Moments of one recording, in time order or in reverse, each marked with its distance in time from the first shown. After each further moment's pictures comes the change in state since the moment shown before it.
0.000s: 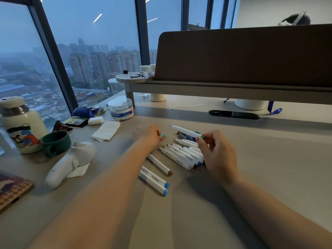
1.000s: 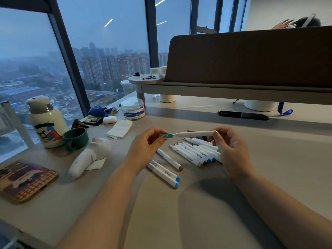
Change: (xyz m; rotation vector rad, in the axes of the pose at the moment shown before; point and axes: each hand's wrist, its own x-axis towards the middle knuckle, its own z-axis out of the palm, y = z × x) left_hand -0.096 -0.025 -0.036 -1.008 0.087 0.163; right_hand -0.003 -0.017 -0.013 0.586 -0.088 0.220
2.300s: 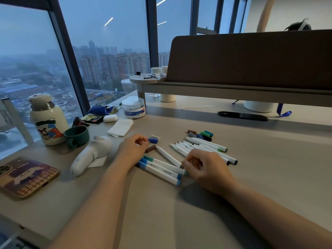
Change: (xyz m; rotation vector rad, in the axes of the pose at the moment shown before) left_hand 0.011 -0.030 -0.026 0.458 0.093 -0.328; right_hand -0.033 -0.013 0.023 -0.704 -0.488 -0.173
